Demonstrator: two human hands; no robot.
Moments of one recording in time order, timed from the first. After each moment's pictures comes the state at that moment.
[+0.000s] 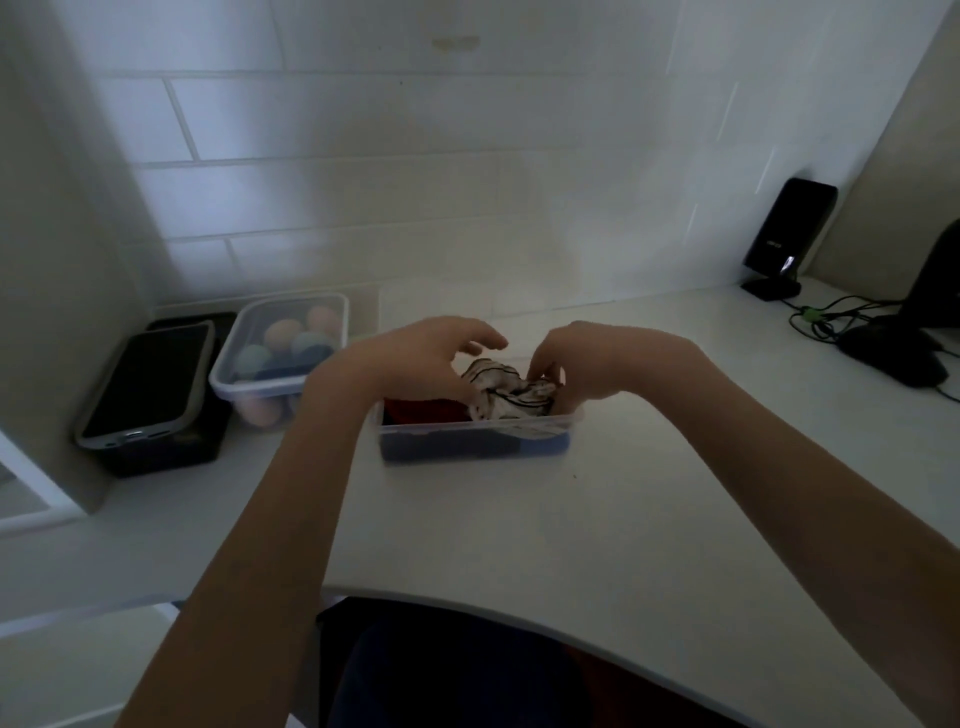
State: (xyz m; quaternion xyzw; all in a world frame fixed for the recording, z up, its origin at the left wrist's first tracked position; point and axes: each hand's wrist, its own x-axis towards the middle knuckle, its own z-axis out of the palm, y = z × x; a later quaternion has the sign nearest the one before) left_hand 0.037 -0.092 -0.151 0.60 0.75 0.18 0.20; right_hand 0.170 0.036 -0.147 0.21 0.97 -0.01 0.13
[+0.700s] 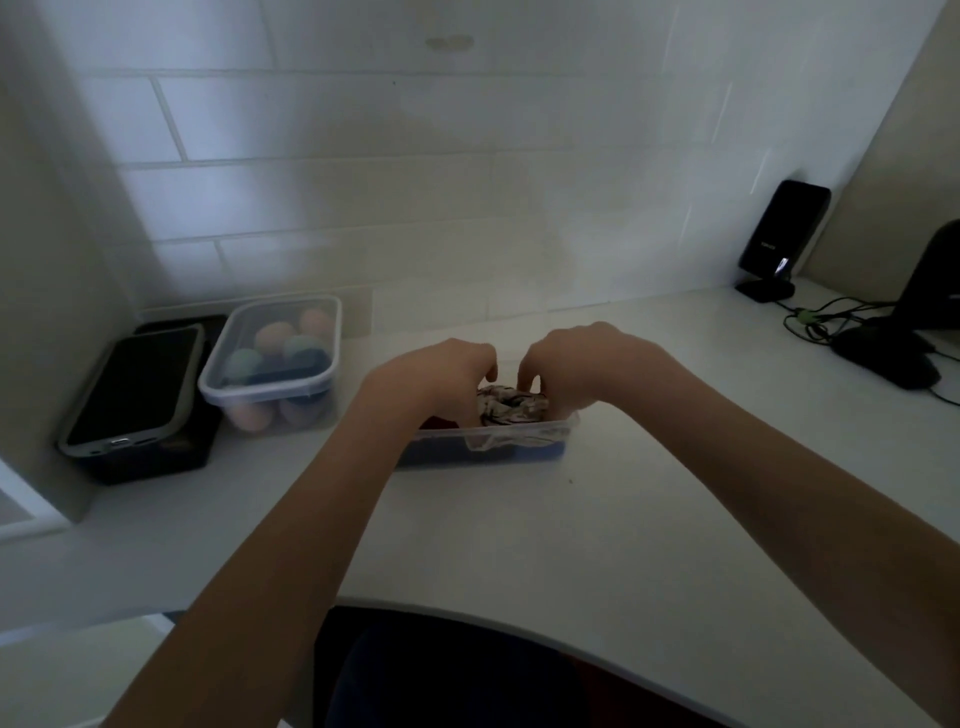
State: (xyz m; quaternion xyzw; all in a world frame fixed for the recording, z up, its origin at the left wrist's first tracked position) left_hand 0.049 -0.065 -0.169 0.57 0.81 0.02 0.14; right_hand 0.163 0.024 -0.145 0.23 0.95 0.10 0.17
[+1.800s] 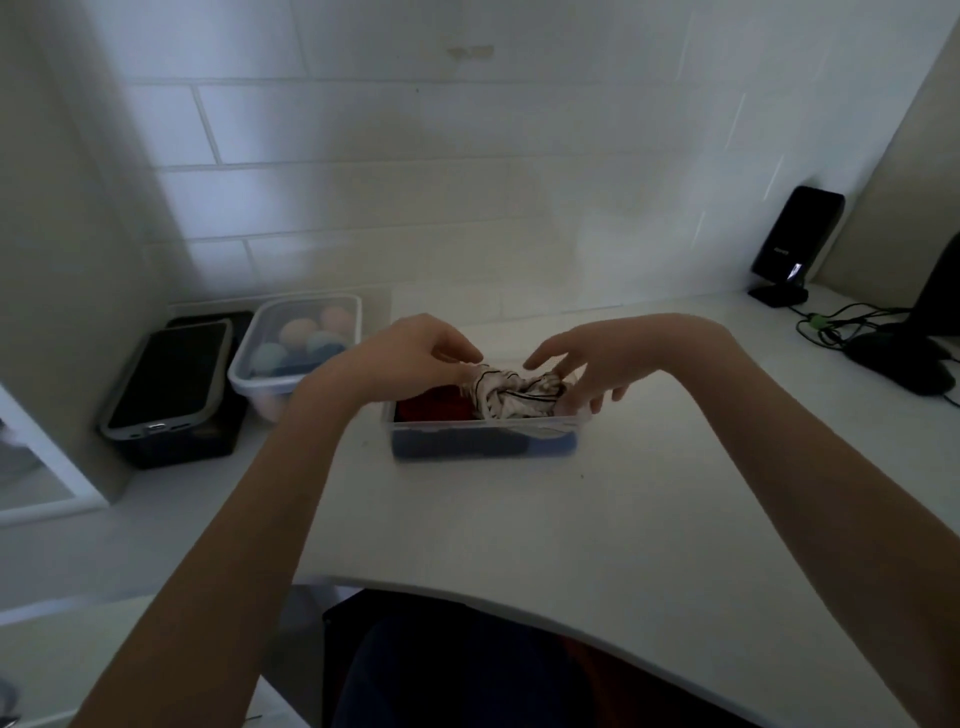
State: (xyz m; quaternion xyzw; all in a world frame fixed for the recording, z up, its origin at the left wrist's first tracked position) left_hand 0.029 -0.112 -0.155 0.55 0.77 0.27 0.17; right_hand 0.179 0.046 -0.133 0.23 0.93 -0.21 0.19
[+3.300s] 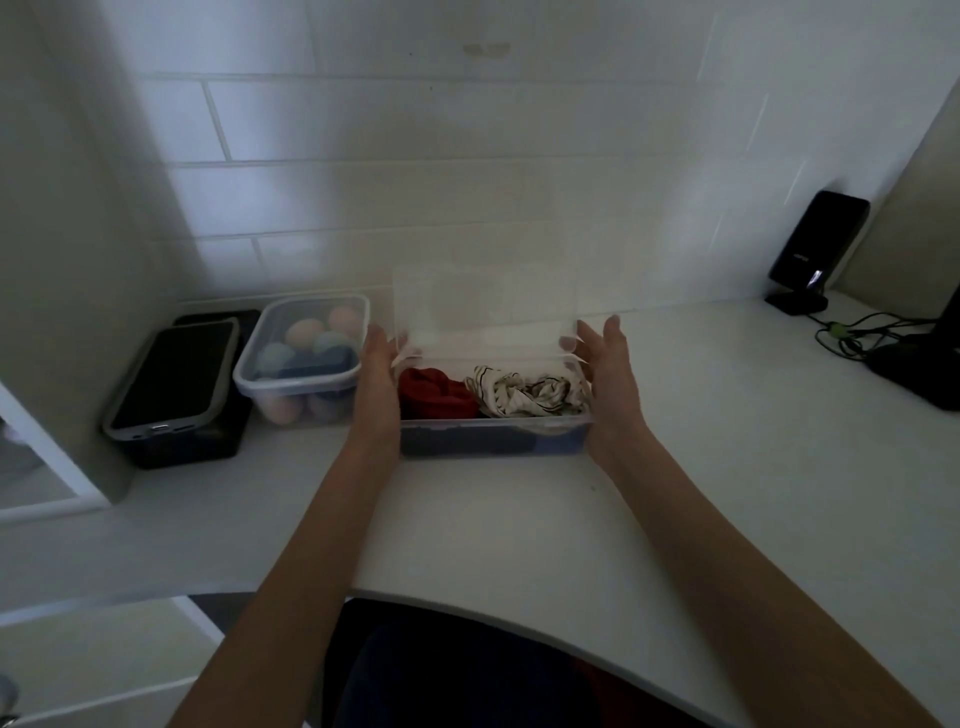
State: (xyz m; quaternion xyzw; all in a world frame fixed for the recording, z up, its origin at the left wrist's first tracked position) left_hand 0.021 -0.106 -0.224 0.13 0.55 0.79 0.25; right_hand 0.157 0.034 -0.220 0.30 0.48 -0.74 -0.36
